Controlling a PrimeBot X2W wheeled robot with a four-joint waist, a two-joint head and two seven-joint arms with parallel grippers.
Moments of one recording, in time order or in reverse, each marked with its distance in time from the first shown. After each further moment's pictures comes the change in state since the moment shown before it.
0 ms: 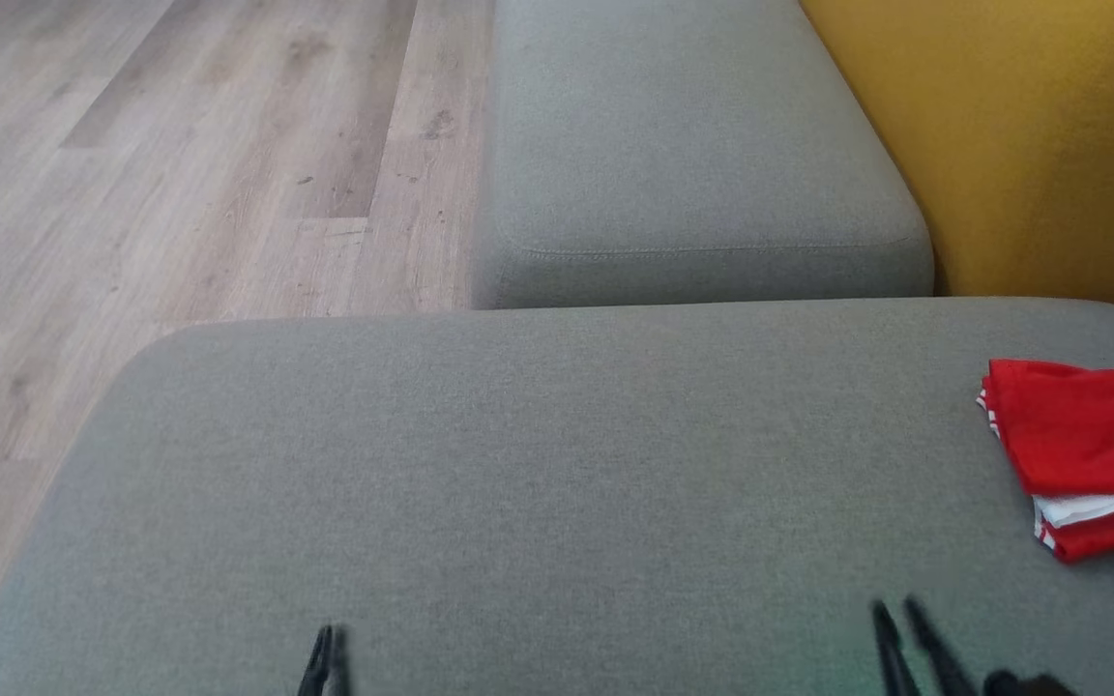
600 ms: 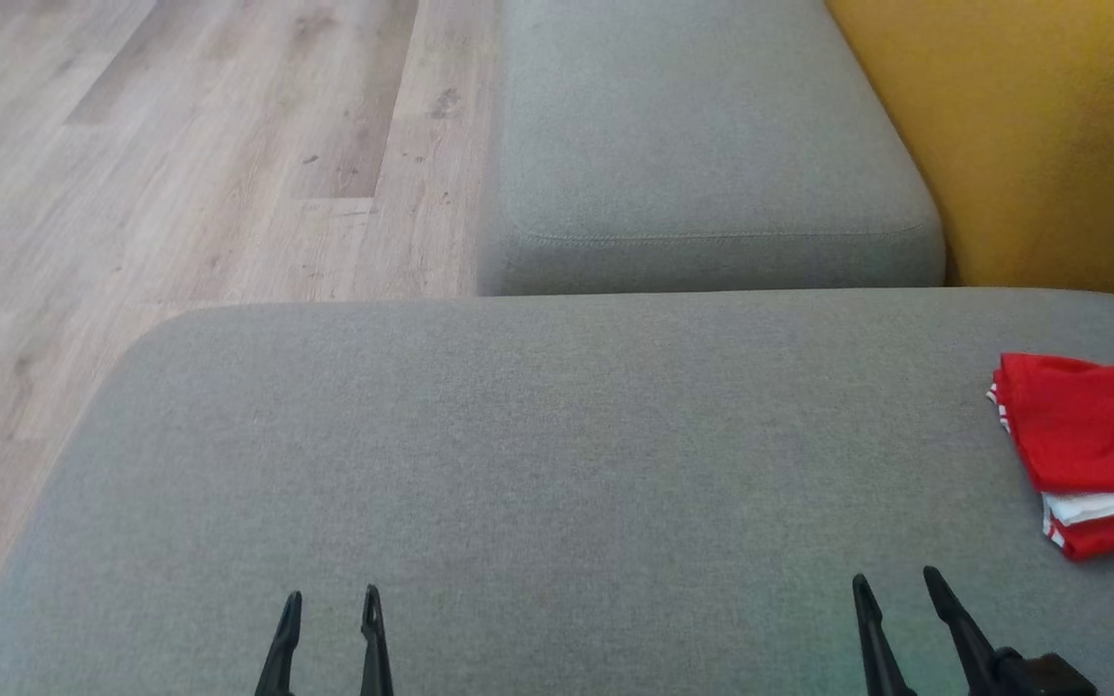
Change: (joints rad) left arm -0.011 0.001 -0.001 -0.072 -0.023 0.013 -0.001; right arm -0.008 0.000 0.003 -0.029 -0.013 0.000 -0.001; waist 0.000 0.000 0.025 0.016
